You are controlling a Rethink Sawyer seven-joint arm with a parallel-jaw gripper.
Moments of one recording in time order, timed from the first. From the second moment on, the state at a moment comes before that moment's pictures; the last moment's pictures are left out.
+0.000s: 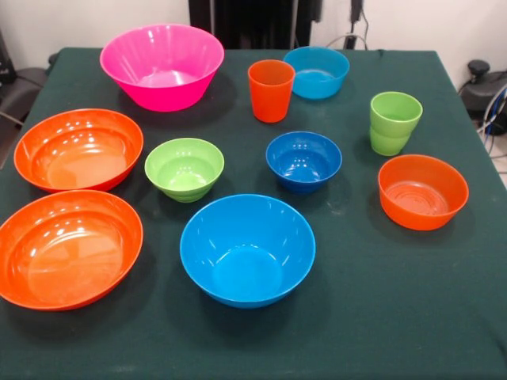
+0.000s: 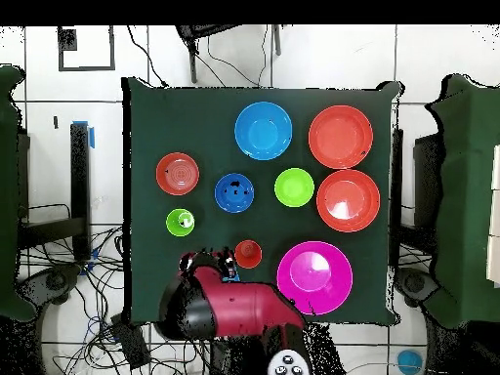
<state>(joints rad) -0.17 -0.97 0.04 2.20 -0.17 0.12 1.74</state>
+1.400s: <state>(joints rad) -0.68 -0.80 0.28 2.18 -0.60 0.12 1.74</state>
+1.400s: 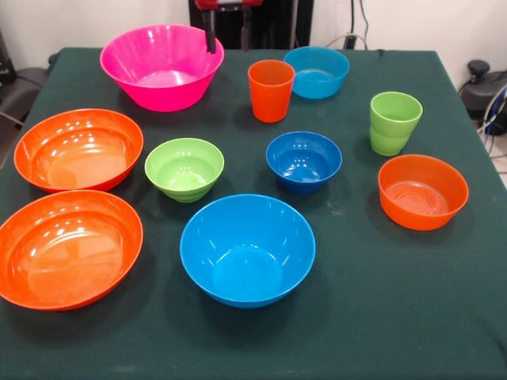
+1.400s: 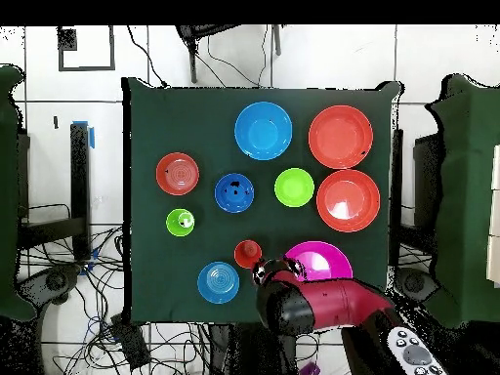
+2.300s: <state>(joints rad) -0.47 -0.68 0.24 2.12 -0.60 0.11 1.74</state>
